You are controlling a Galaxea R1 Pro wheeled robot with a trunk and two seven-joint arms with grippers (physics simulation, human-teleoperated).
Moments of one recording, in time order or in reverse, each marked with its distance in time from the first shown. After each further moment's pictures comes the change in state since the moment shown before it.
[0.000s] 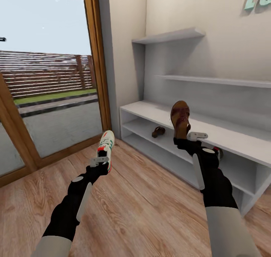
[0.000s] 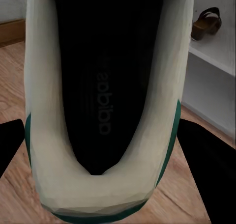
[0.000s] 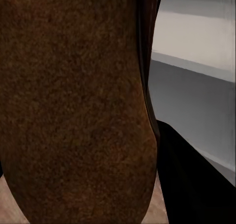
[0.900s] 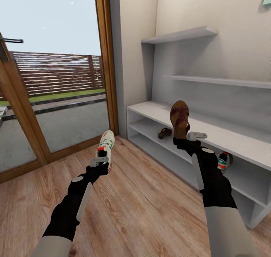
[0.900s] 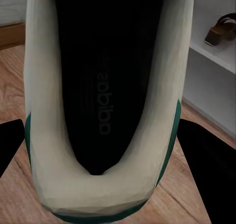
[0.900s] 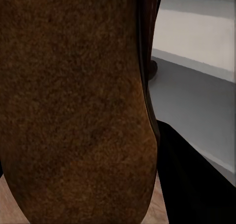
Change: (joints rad) left arm 0.000 0.000 0.000 -0.001 -0.001 0.000 0.000; right arm 0.000 0.006 0.002 0.000 0.004 0.000 0.000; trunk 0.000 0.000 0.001
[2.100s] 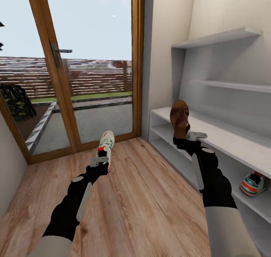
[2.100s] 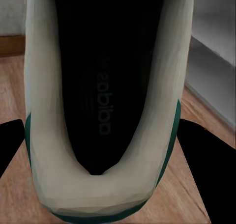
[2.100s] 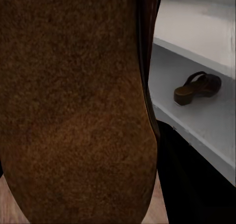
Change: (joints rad) left arm 0.000 0.000 0.000 0.001 0.001 0.000 0.001; right arm 0.000 0.000 0.001 -0.002 0.001 0.000 0.000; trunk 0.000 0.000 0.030
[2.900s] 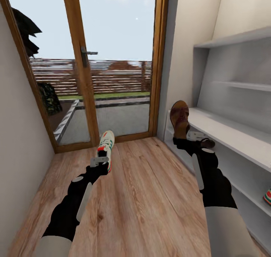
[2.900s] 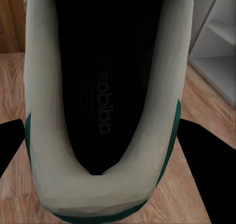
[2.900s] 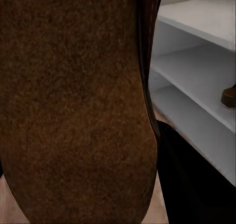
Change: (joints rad) left arm 0.000 0.000 0.000 0.000 0.000 0.000 0.000; right arm 0.000 0.000 0.000 0.000 0.002 0.000 0.000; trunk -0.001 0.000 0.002
